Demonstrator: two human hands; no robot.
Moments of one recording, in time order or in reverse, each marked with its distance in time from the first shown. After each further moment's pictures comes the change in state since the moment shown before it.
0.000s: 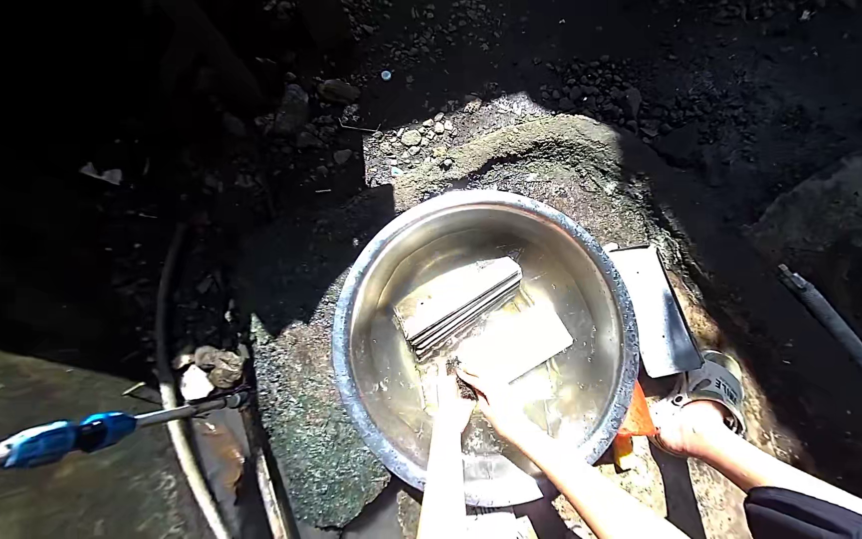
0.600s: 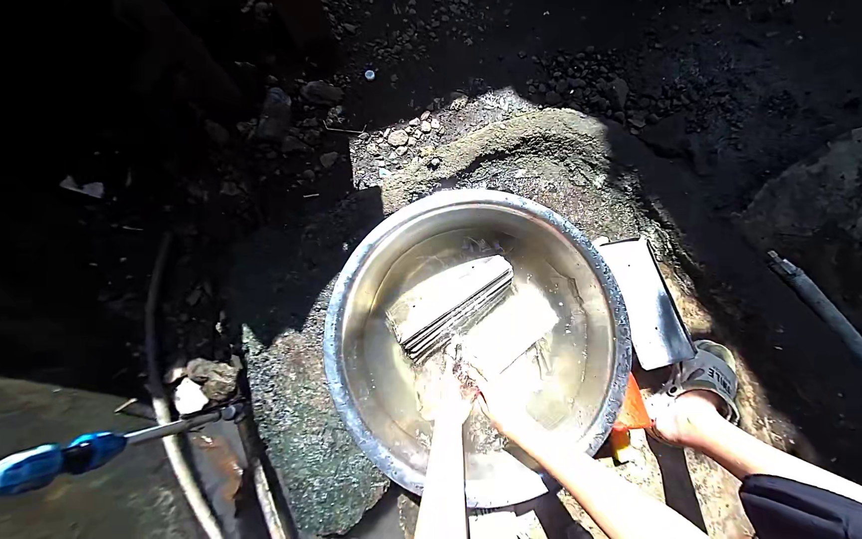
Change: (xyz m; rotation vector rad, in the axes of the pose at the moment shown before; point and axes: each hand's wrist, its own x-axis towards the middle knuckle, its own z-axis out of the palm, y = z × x) left_hand 0.008 -0.006 0.013 0.081 0.002 0.030; right_hand -0.005 0.016 -0.006 -0.165 0.033 0.036
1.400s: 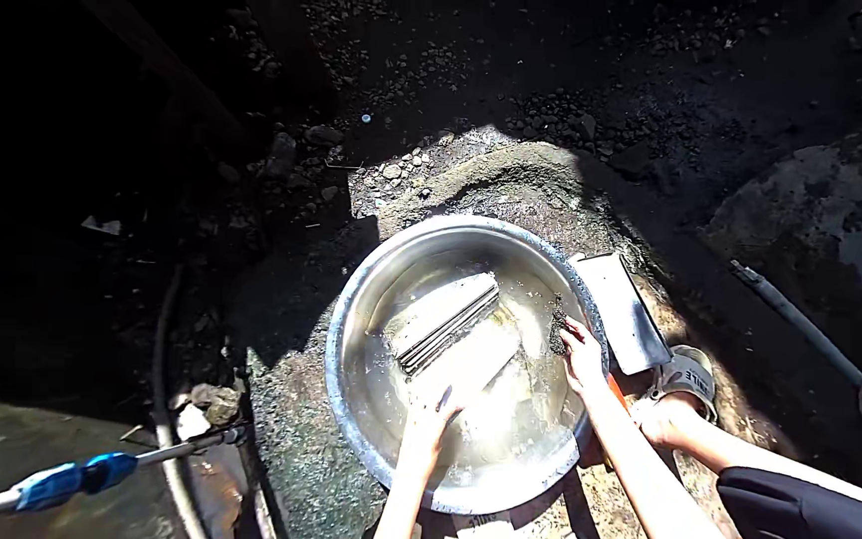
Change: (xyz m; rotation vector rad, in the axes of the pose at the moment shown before) left_hand -0.068 0.029 -0.067 1.570 -0.217 1.161; right_hand 0.005 0.025 -0.150 0.893 0.798 0.558
